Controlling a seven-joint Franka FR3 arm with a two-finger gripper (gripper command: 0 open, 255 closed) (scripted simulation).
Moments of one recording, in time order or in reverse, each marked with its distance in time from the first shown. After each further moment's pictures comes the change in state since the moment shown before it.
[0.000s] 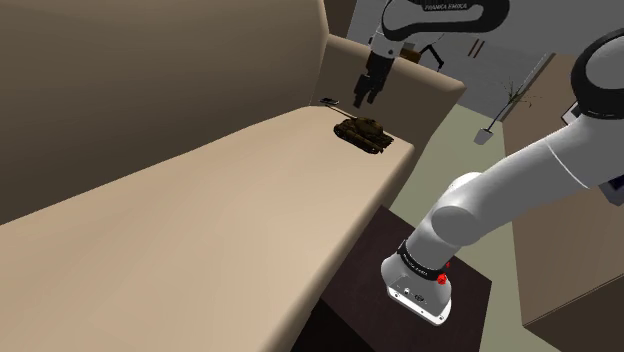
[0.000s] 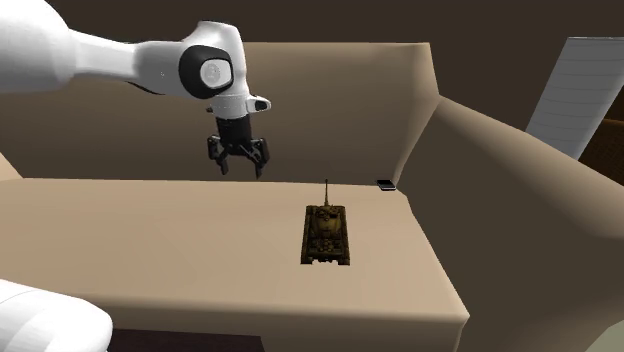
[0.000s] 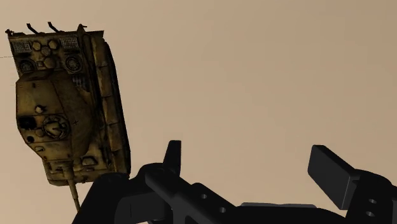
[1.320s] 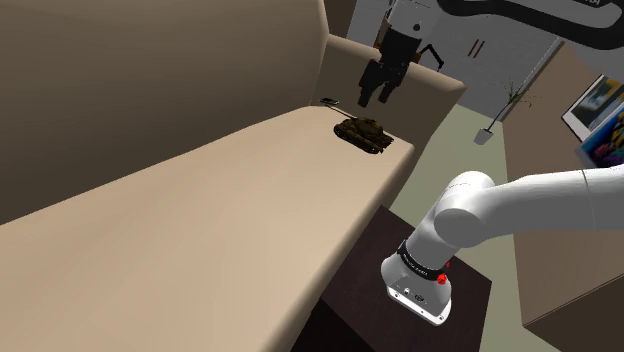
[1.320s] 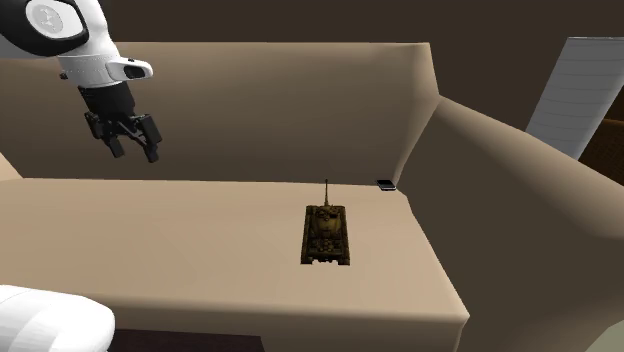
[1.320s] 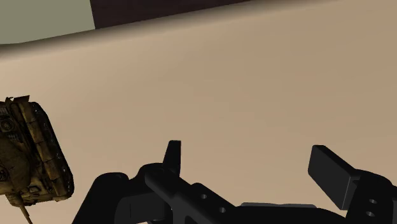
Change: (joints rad) arm 0.063 -0.426 0.338 -0.124 0.132 -0.262 0.435
